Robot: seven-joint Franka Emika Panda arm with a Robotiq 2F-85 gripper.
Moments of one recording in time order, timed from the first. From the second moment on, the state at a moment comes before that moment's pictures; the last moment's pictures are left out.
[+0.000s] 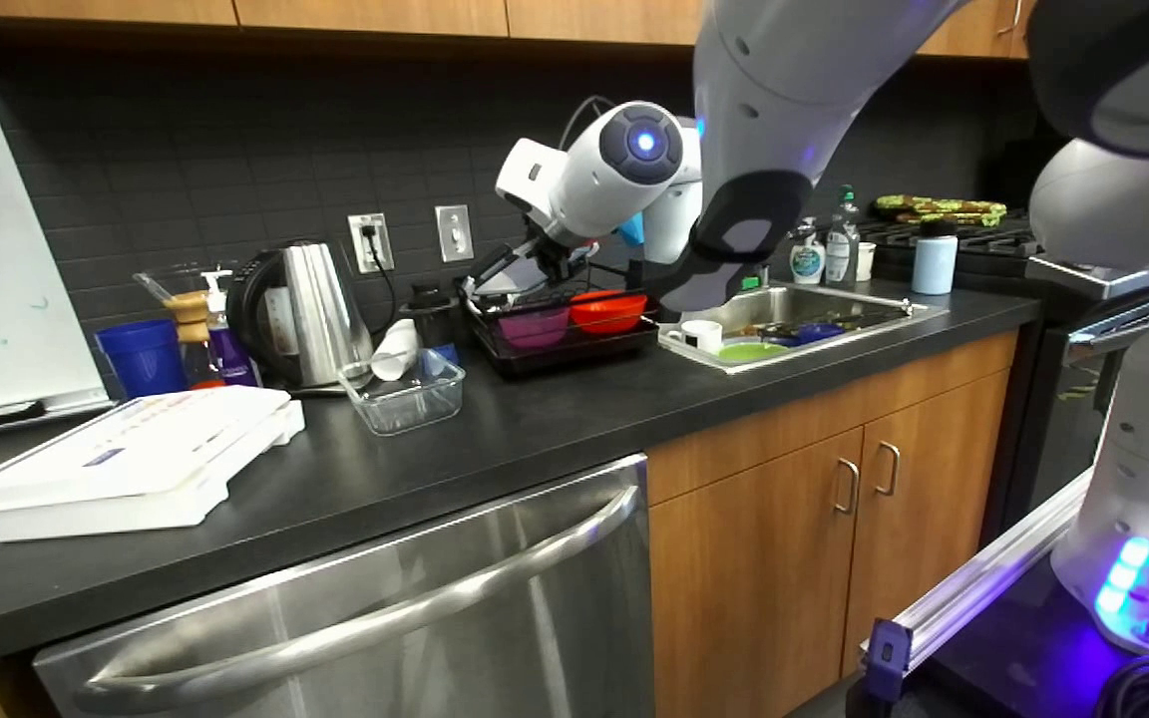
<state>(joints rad) -1.24 -1.09 1.57 -2.40 -0.27 3.45 -0.28</state>
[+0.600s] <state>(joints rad) -1.28 -1.09 1.58 -2.39 -0.28 3.45 -0.31</state>
